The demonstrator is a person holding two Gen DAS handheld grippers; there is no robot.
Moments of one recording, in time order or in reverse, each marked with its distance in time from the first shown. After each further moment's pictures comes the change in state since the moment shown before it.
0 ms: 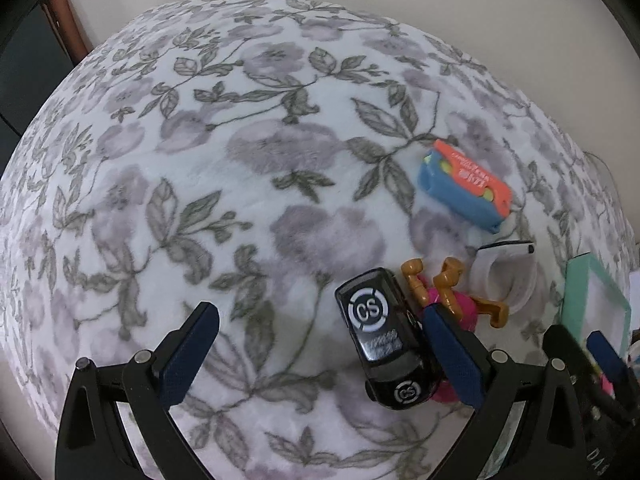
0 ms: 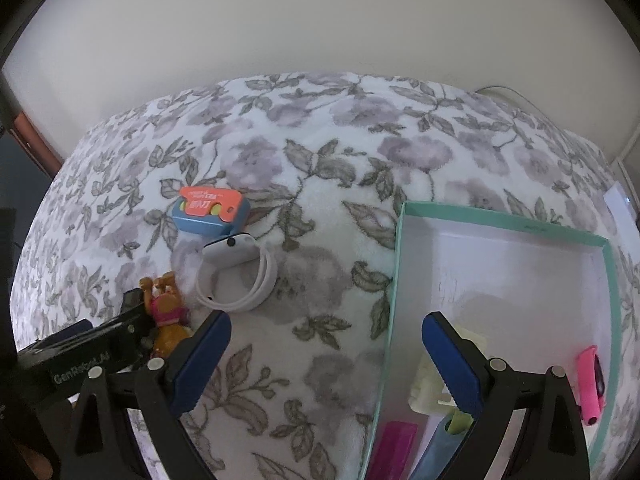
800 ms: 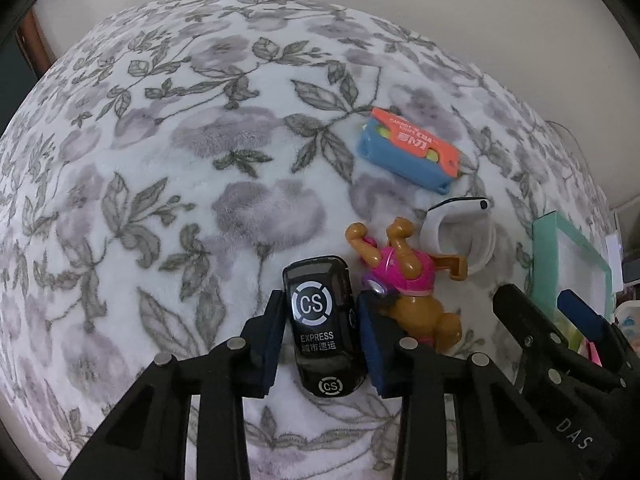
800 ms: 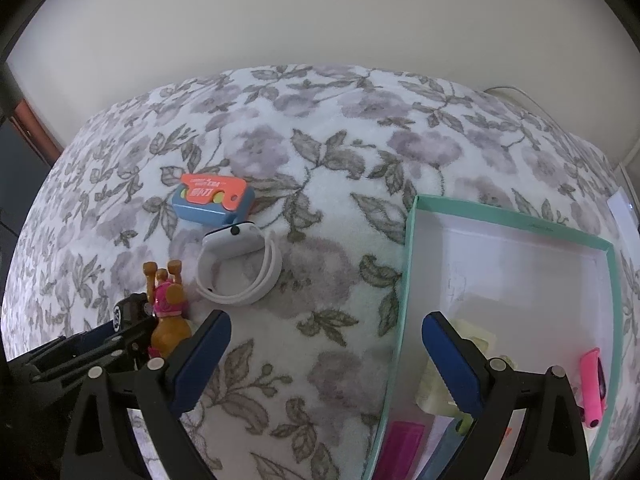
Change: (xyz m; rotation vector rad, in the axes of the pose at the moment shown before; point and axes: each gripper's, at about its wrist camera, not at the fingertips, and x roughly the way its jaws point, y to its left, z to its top) left arm 0.001 -0.027 -0.012 0.089 0.024 -0.119; right arm 0.006 0.008 -0.003 -0.024 0.008 -0.009
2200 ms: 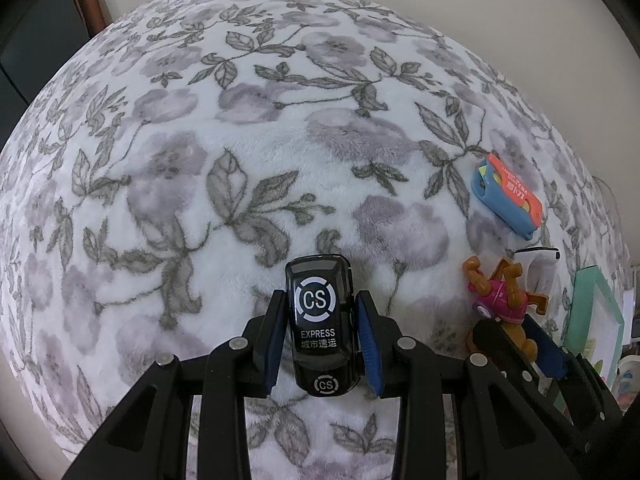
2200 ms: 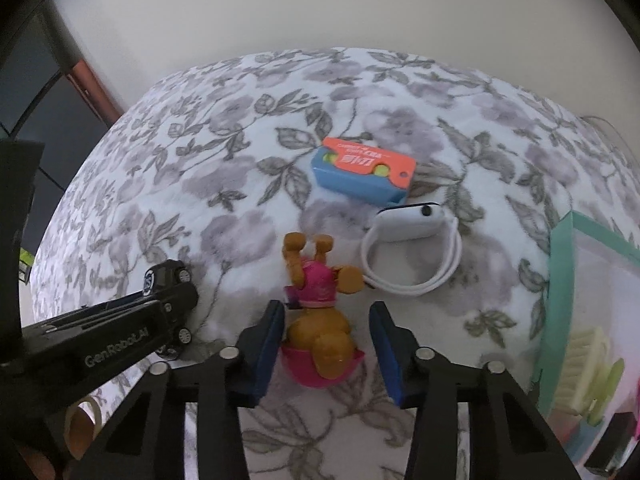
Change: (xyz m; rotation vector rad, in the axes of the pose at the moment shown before) left arm -0.008 0.081 -0.002 -0.174 -0.011 0.078; right arm 0.018 0.081 -0.015 -0.169 0.012 0.182
